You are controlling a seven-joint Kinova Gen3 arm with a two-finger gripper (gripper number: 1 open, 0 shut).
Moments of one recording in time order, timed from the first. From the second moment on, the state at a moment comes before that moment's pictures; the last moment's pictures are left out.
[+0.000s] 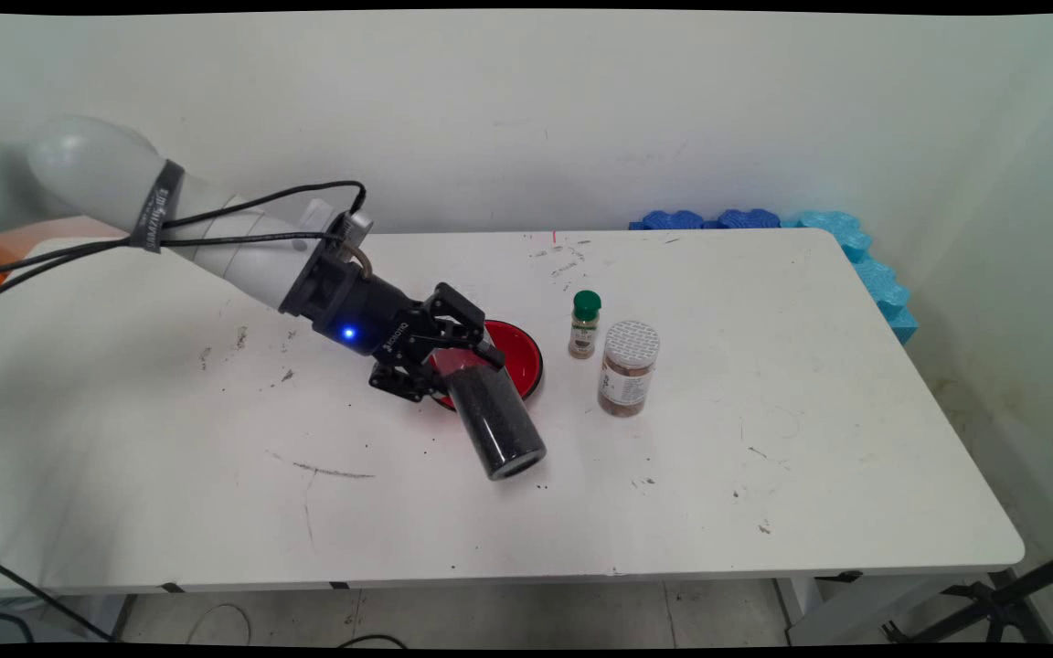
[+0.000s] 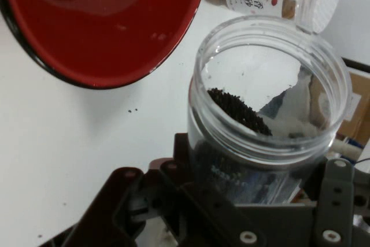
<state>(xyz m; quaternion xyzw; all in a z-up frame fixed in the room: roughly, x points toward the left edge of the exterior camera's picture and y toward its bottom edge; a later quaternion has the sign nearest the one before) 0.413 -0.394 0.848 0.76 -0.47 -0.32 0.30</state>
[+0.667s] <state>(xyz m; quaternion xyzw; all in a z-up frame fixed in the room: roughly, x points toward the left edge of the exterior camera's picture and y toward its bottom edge) 0.407 -0.405 0.844 0.80 -0.37 -0.38 0.28</state>
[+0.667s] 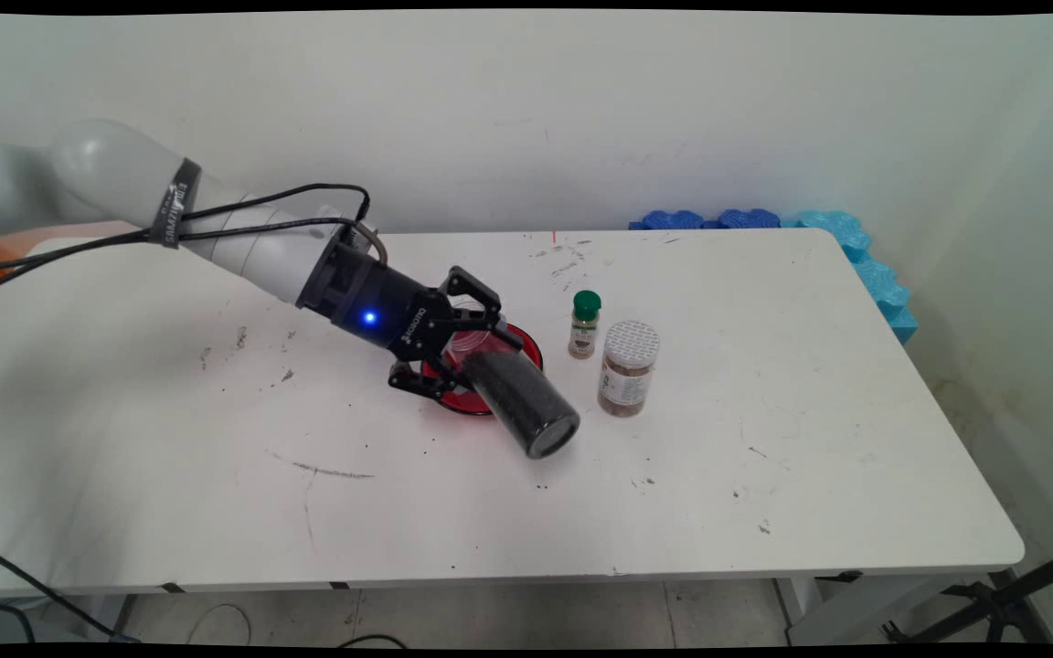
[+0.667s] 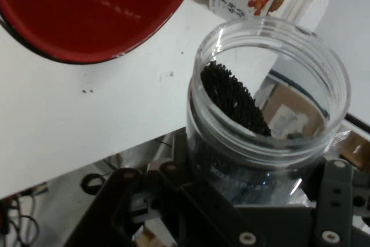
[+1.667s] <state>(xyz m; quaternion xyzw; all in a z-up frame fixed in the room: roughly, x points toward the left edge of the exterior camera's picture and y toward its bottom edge) 0.402 -0.420 0.840 0.83 -0.23 -0.45 0.26</state>
